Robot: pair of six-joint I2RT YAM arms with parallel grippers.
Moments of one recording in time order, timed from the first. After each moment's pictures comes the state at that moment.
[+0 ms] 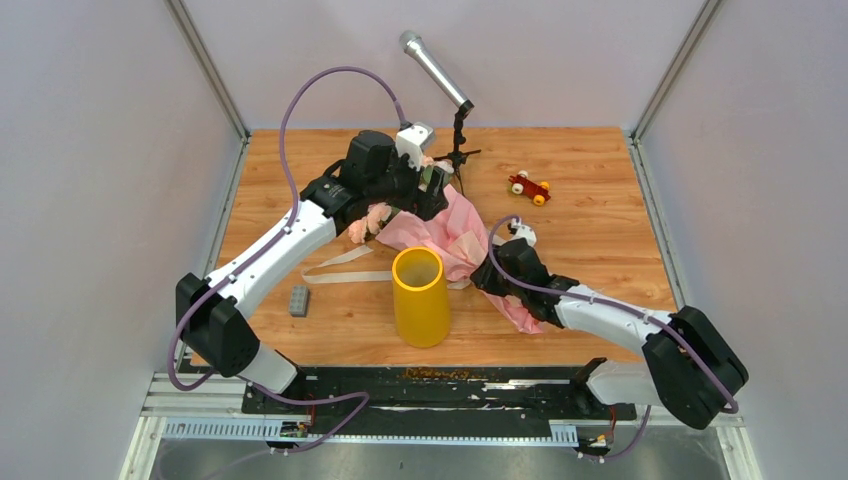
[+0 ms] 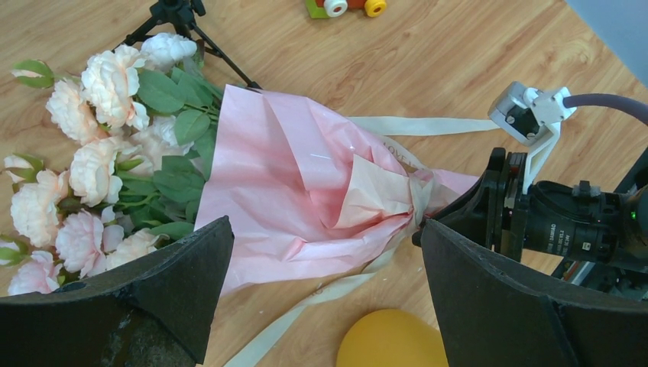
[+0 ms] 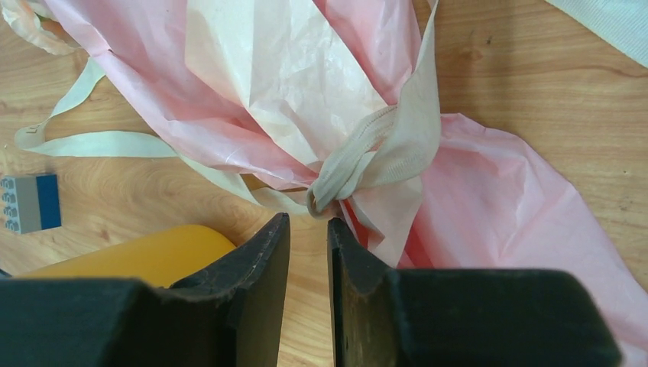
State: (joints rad) left arm -0.62 1.51 1.42 -0.42 0.23 -0.08; right arm 0.67 1.25 0.53 0.05 0.11 0.81
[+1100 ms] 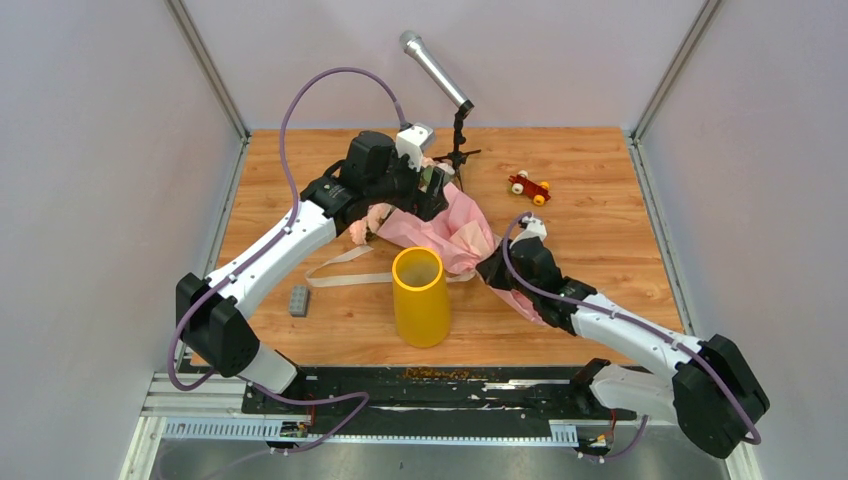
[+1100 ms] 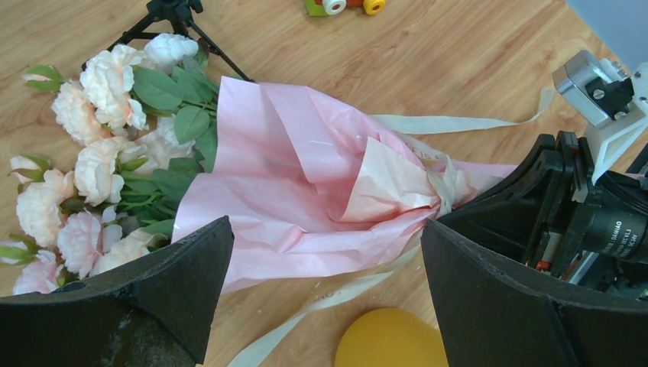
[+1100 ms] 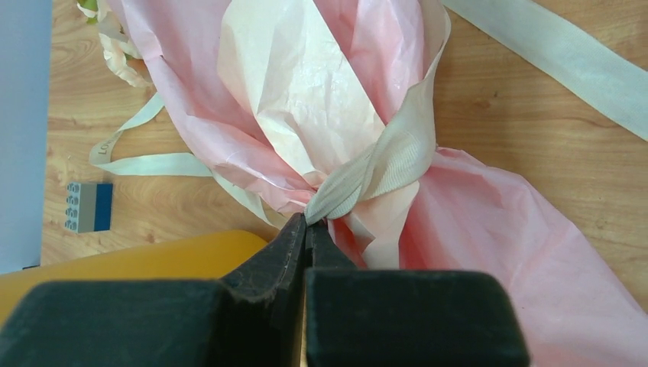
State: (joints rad) left arm -0.62 1.51 1.42 -0.41 0.23 -0.09; right arm 0.67 1.12 0.54 0.05 0.14 0.77
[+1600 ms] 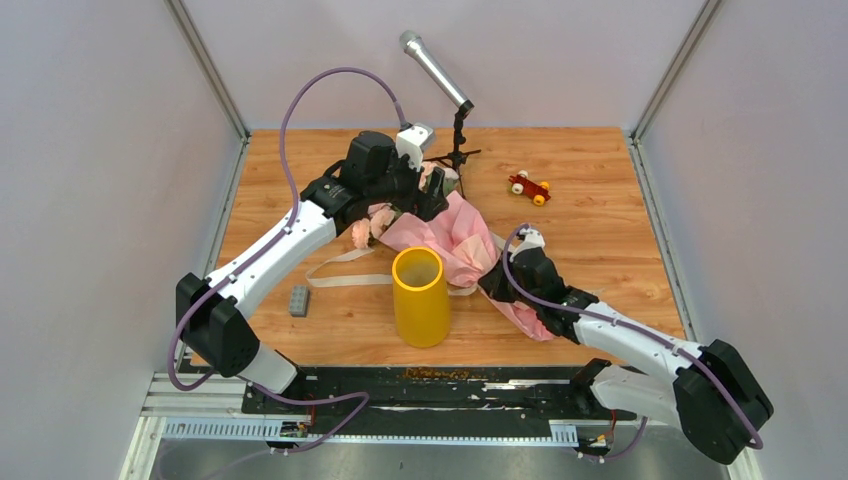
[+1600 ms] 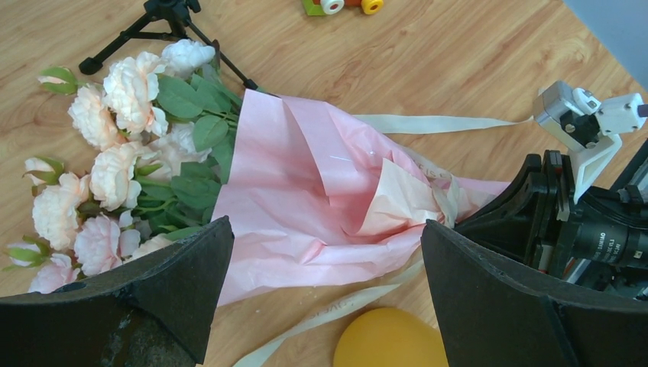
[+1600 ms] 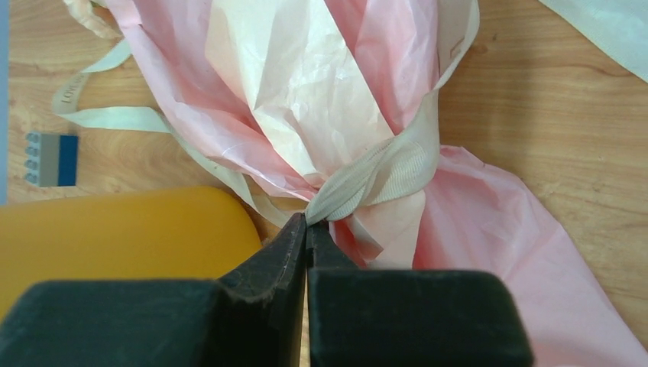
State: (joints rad) left arm -0.62 1.51 1.42 -0.41 0.24 -0.09; right arm 0.67 1.07 0.45 0.05 0.06 0.73
